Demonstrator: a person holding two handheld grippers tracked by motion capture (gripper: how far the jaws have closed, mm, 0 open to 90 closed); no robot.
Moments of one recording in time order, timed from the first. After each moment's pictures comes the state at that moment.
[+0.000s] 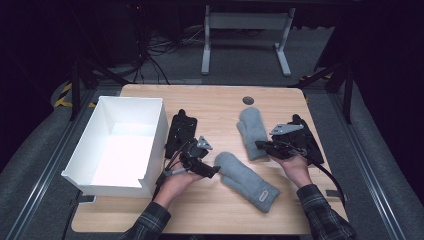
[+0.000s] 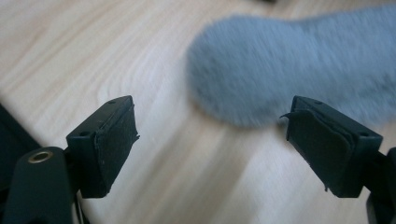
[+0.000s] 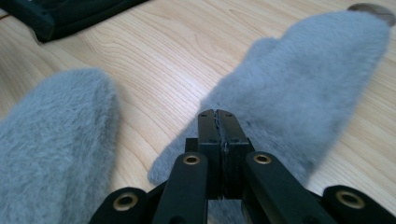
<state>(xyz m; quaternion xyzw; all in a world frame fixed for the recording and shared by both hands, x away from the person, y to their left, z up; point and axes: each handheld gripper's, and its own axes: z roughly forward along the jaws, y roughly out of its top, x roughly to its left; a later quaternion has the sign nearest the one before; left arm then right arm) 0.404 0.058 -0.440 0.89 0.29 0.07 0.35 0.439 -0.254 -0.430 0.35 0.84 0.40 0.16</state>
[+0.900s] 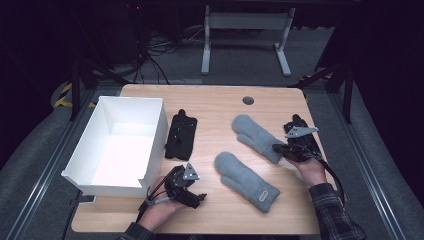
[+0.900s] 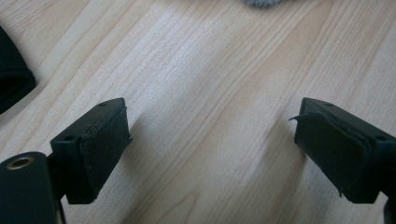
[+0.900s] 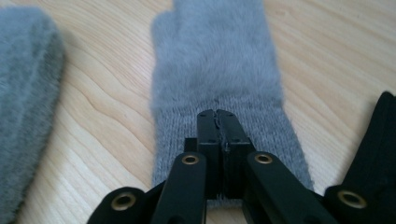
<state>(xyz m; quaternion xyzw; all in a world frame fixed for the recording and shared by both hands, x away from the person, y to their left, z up) 0.342 0.093 -0.469 0.91 0.26 0.09 0.32 0.431 -0.303 -0.431 0.37 0.84 0.35 0.18</state>
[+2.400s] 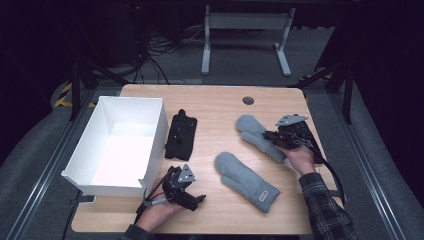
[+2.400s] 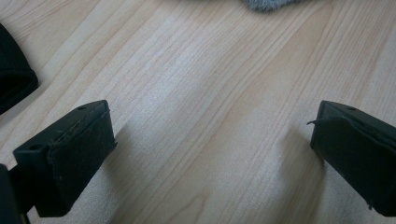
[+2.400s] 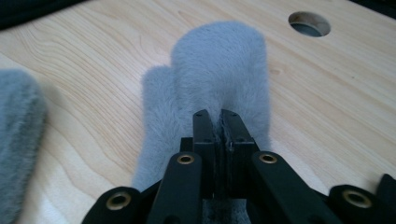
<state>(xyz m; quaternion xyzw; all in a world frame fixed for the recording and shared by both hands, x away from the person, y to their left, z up) 0.342 0.101 -0.479 0.89 0.26 0.09 0.36 0.466 -0.281 -0.421 0.36 0.83 0.38 0.20</state>
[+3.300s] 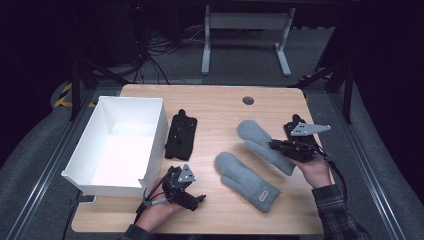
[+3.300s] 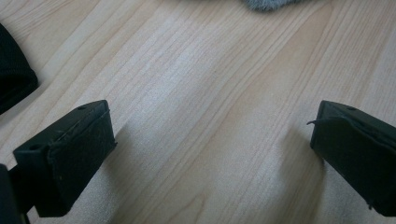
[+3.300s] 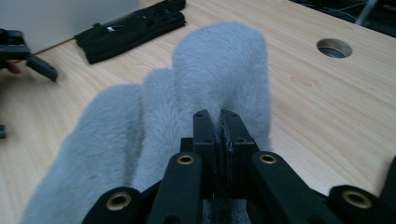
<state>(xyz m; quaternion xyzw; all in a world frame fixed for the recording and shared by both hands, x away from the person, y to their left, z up) 0.342 0.101 -0.479 0.89 0.26 0.09 0.36 0.397 -0.286 -0.379 0.33 0.82 0.43 0.16</state>
